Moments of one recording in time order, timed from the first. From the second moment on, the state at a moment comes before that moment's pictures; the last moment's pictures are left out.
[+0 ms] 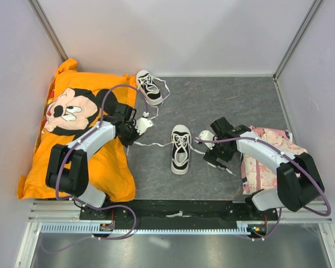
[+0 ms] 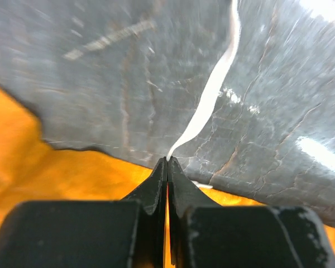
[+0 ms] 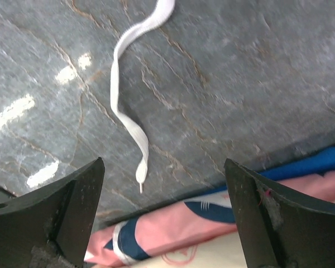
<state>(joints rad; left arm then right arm) -0.30 1.55 1.00 -0.67 0.17 0.72 0.48 1.41 0.88 -0.82 -0.04 -0.56</state>
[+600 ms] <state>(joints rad) -0.30 1.46 1.01 -0.69 0.26 0.62 0.58 1.47 0.77 -0.69 -0.04 -0.54</state>
